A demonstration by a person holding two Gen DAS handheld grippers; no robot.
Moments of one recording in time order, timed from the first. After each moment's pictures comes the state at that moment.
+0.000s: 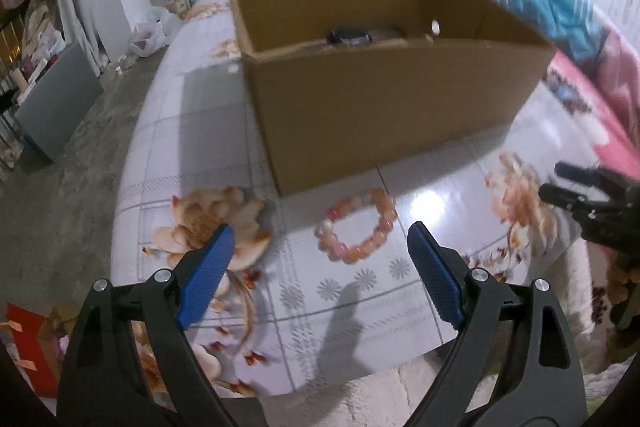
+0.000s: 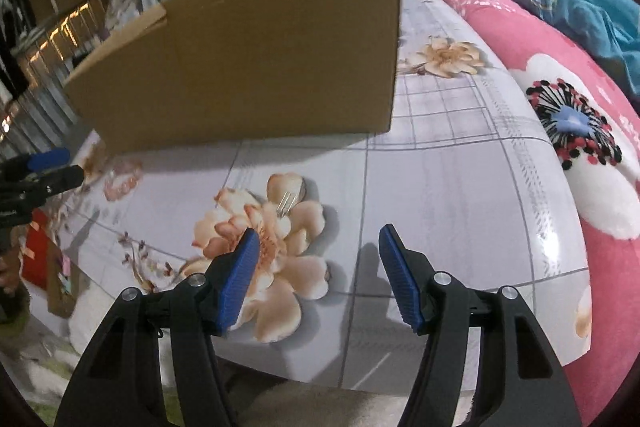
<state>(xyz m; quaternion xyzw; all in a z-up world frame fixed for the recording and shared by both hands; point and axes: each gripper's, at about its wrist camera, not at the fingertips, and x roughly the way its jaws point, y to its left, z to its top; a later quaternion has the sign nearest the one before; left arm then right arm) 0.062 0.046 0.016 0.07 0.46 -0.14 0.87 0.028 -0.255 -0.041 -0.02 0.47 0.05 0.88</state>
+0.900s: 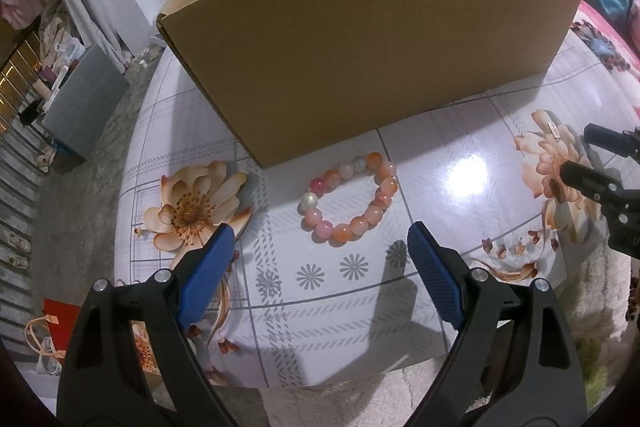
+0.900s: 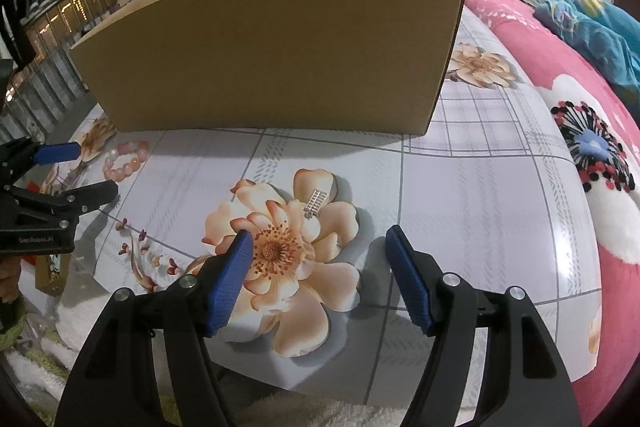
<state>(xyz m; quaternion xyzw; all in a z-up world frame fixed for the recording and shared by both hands) 0.060 0.009 -0.003 0.13 0.50 -0.08 0.85 0.033 -0.237 -0.047 -0.06 0.48 0.07 0.88</state>
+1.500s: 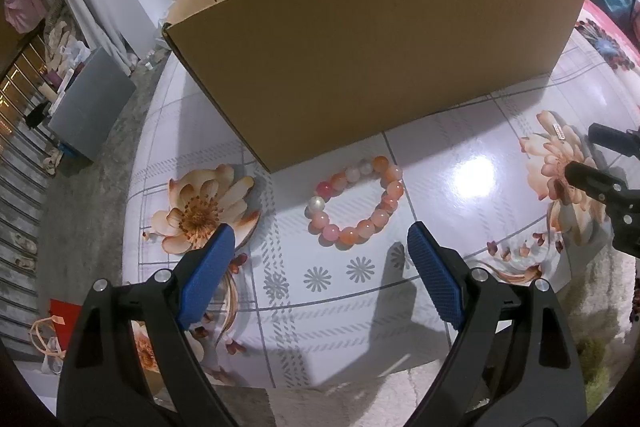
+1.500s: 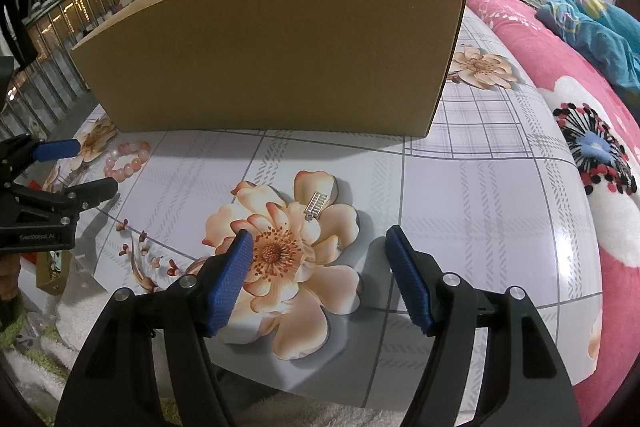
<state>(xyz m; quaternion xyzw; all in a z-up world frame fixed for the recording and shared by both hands) 0.064 0.007 -0.001 0.14 0.50 -0.07 0.85 0.034 -0.237 -0.047 -0.06 0.47 0.07 0.88</state>
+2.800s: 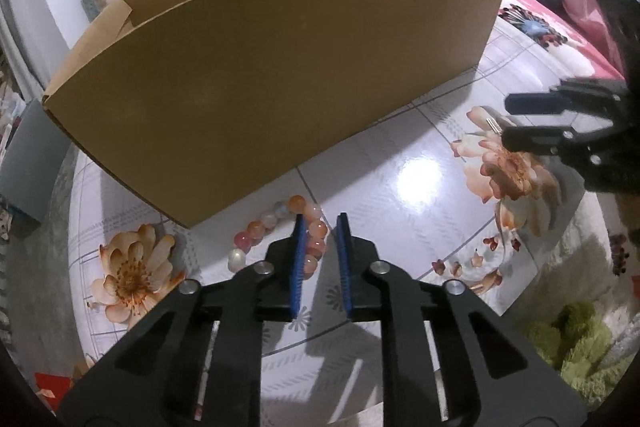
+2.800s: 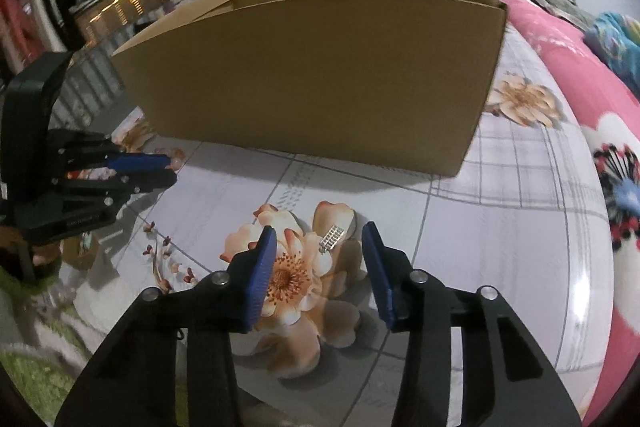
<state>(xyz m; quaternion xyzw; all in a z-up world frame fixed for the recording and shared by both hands) 0.070 -0.001 -0.008 0.16 0.46 -0.23 0.84 0.052 -0.244 -0.040 -0.07 0.46 0.19 0.86</state>
